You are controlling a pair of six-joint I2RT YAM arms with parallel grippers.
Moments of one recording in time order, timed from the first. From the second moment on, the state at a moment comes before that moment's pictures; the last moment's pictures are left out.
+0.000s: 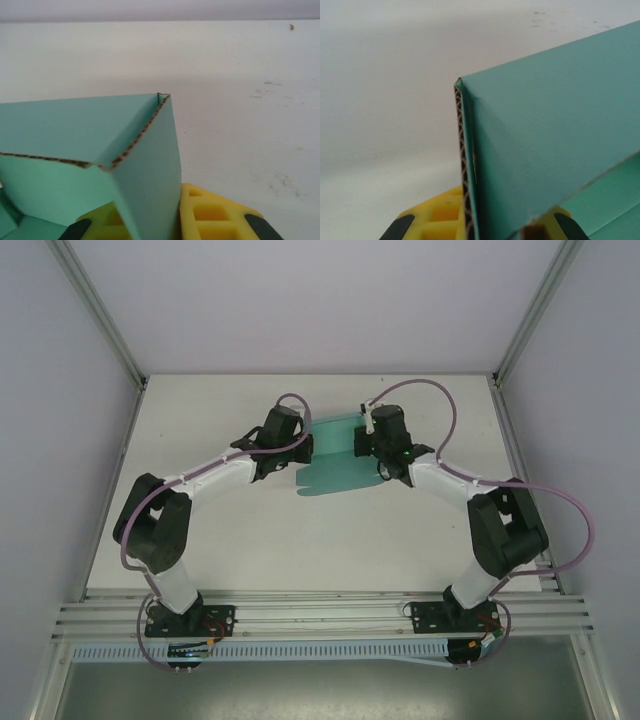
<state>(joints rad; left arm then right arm) -0.59 1.75 1.21 -0.19 0.01 -0.42 0.51 1.65 1.06 0.00 0.09 0.18</state>
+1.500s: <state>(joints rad) -0.63 1.77 1.28 -0.25 -0.11 -0.50 0.64 1.77 1.27 -0.25 0.60 0.28</state>
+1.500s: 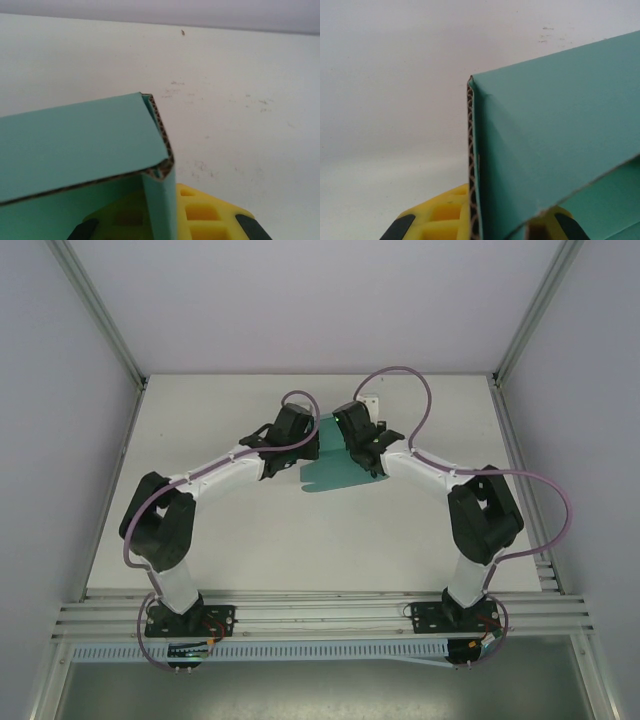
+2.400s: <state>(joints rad) -0.61 1.68 1.20 -0.25 -0.17 -0.45 0.48 1.63 1.07 -0.01 -0.03 0.26</state>
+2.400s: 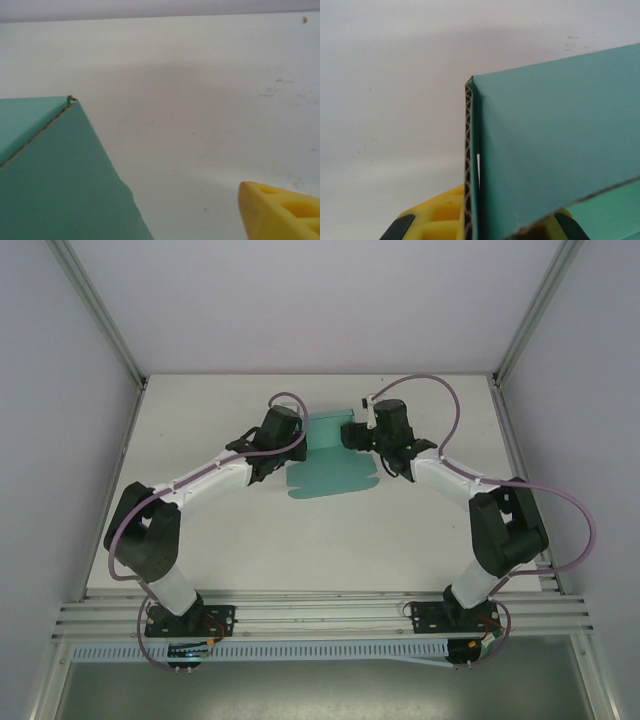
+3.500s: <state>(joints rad) -0.56 1.95 1.50 -0.75 0.09 0.22 0.41 0.67 0.47 -0.16 0.26 0.39</state>
